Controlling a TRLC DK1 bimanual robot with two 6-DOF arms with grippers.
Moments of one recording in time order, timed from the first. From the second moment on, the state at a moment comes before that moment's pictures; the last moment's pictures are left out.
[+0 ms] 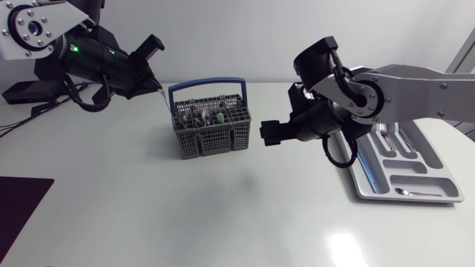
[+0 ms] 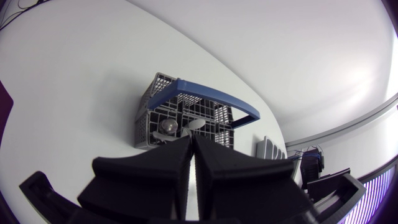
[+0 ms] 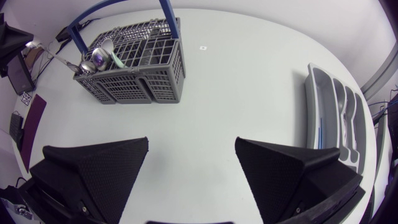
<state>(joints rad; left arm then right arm) -0.24 1.52 1.36 -0.57 0.14 -0.75 0.50 1.58 1.10 -0.45 0.09 0.26</state>
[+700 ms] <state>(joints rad) -0.30 1.45 1.34 -0.60 0.34 -0.74 0.56 1.56 1.04 -0.38 0.09 0.00</state>
